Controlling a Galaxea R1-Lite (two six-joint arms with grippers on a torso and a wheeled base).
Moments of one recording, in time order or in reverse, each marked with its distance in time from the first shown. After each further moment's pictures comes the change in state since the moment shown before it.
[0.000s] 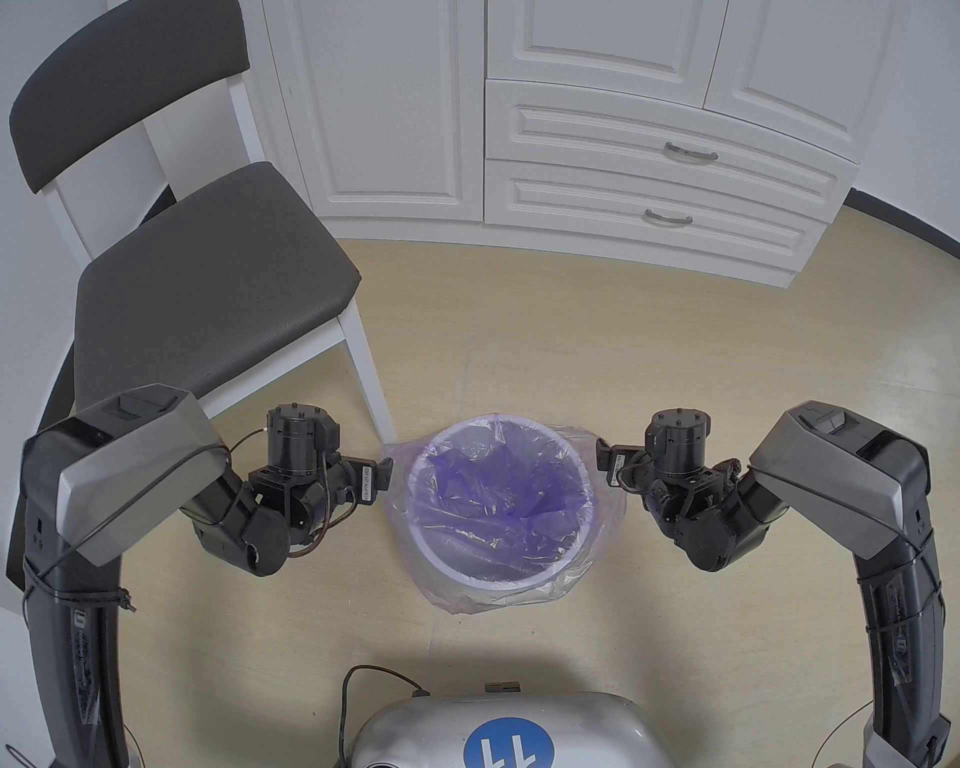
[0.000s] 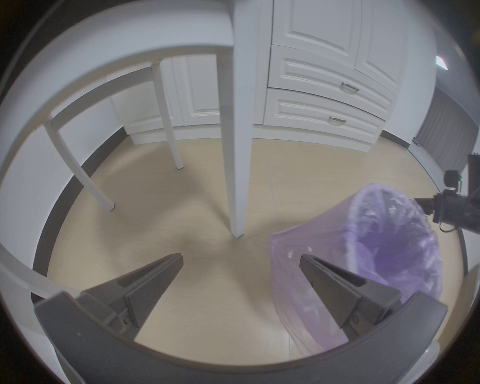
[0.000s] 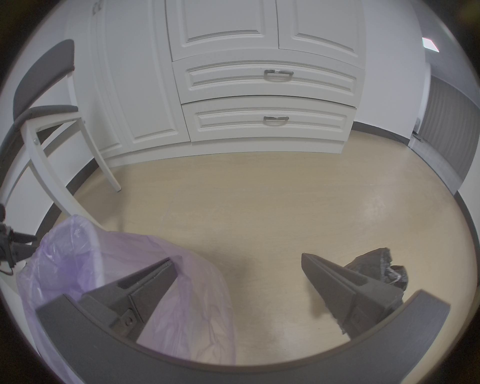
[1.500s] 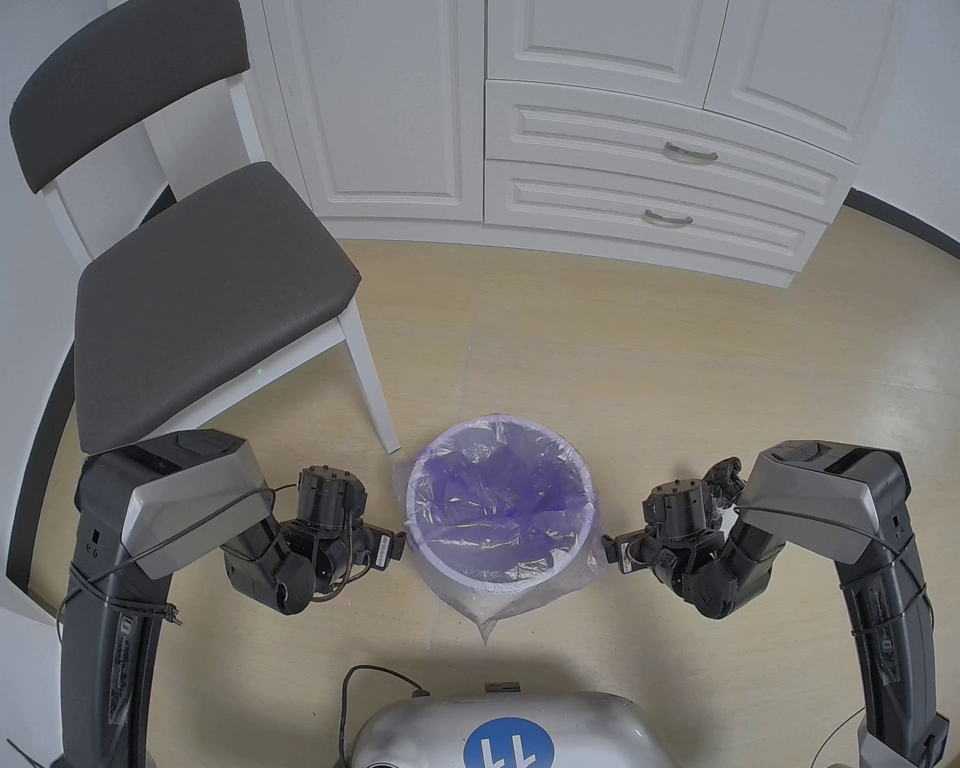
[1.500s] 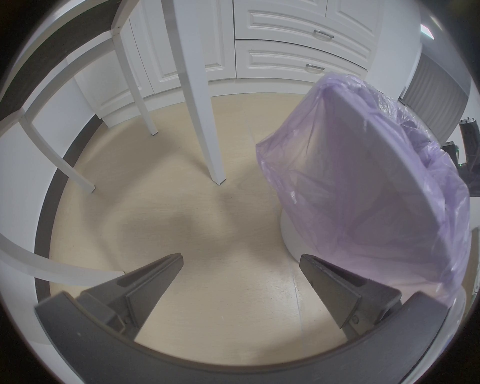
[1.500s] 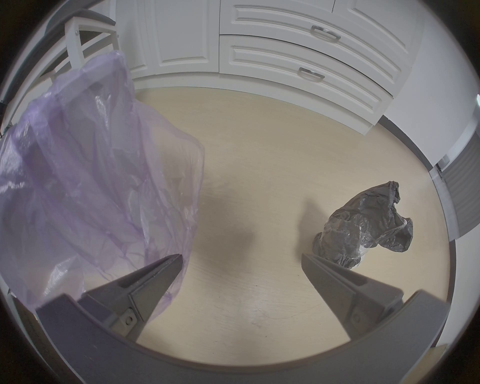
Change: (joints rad) left arm -0.029 0.158 0.023 0.020 -0.023 0.092; right arm -0.021 0.086 0.195 0.008 0.091 -0.194
